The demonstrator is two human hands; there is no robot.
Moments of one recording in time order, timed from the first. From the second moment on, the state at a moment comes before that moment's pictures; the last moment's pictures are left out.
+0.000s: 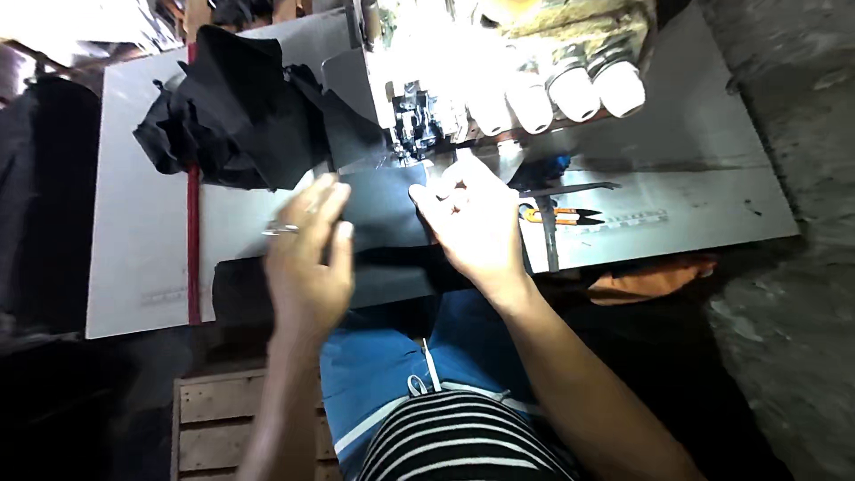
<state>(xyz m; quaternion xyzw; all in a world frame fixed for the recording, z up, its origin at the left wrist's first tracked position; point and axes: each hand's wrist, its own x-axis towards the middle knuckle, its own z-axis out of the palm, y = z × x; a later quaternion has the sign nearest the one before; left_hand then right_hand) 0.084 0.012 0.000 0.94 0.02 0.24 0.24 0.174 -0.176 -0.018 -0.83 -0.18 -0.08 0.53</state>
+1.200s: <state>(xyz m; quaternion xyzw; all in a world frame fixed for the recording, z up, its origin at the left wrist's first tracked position) 0.092 -0.040 -0.035 0.92 -0.04 0.31 0.21 0.158 -0.205 -0.013 -0.65 -0.17 0.17 0.72</state>
